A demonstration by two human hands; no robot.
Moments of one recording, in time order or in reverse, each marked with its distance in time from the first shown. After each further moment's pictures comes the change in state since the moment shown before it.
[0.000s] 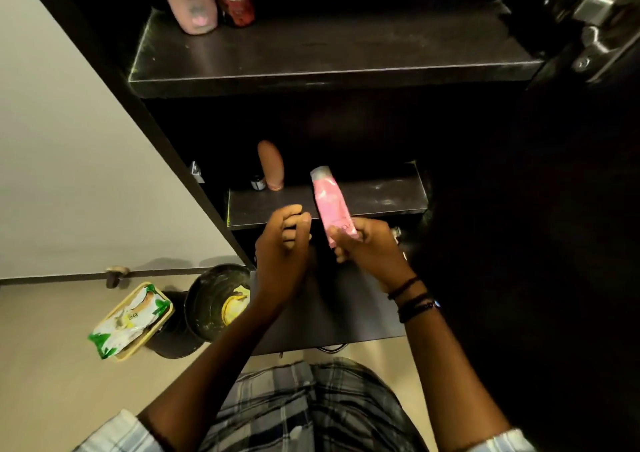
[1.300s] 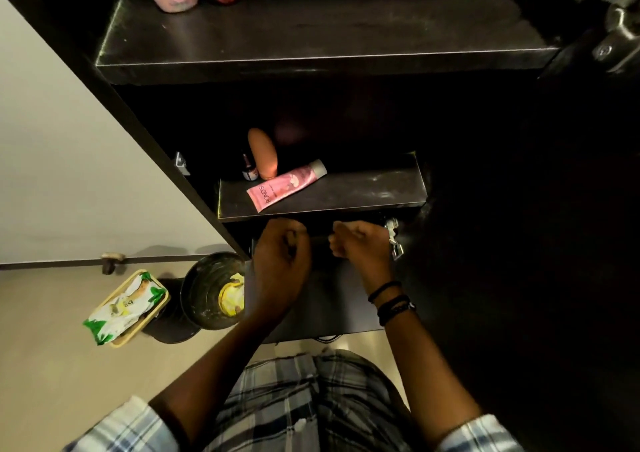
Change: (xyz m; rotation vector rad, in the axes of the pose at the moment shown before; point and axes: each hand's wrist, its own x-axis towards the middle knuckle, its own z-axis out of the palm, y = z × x) left_hand -0.014 -0.026 0.012 0.088 0.071 0.072; right_hand 0.014 0.047 0.010 0.048 0.286 0.139
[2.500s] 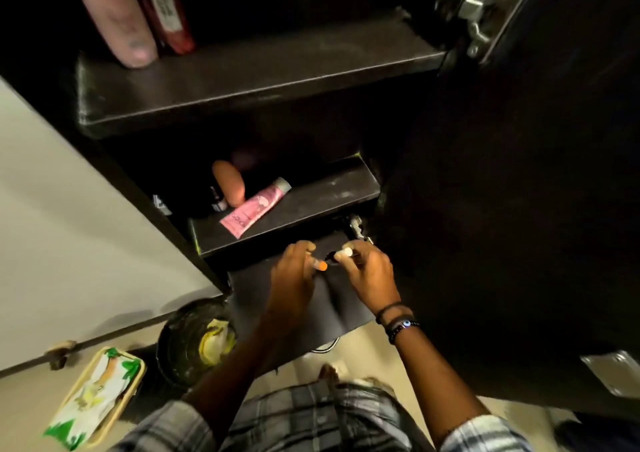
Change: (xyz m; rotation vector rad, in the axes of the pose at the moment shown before) left_hand -0.005 -0.015 0.016 0.157 -0.500 0.152; right_hand -0.052 0.026 -0.035 -0.557 0.248 -0.316
